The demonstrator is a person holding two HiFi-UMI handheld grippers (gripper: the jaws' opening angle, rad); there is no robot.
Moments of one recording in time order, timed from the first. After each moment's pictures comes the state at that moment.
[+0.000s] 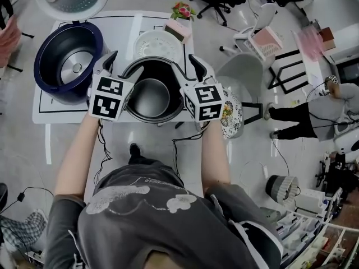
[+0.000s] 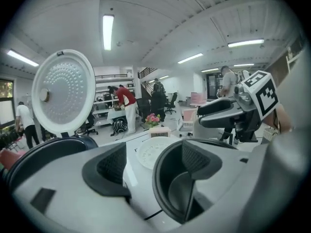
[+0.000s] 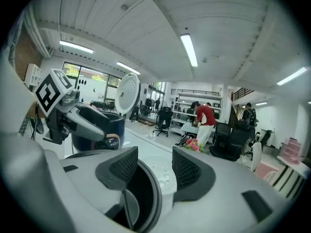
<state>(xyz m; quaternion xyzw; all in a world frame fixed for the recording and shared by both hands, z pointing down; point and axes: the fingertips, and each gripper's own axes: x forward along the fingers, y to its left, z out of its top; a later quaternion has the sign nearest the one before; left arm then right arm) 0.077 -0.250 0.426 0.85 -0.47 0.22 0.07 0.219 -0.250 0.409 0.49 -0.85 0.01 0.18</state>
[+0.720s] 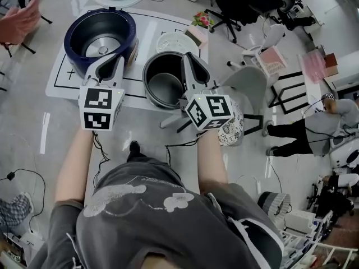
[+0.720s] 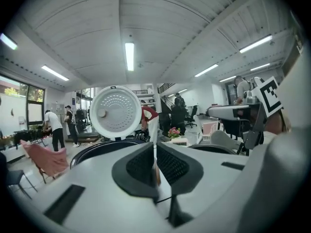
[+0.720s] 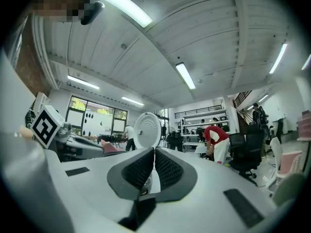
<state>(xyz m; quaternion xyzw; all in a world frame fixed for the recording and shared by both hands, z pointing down) -0.037 -0.151 0.357 0.80 -0.59 0.13 0.02 0.136 -0.170 0.318 0.46 -0.89 -0.01 -0.02</state>
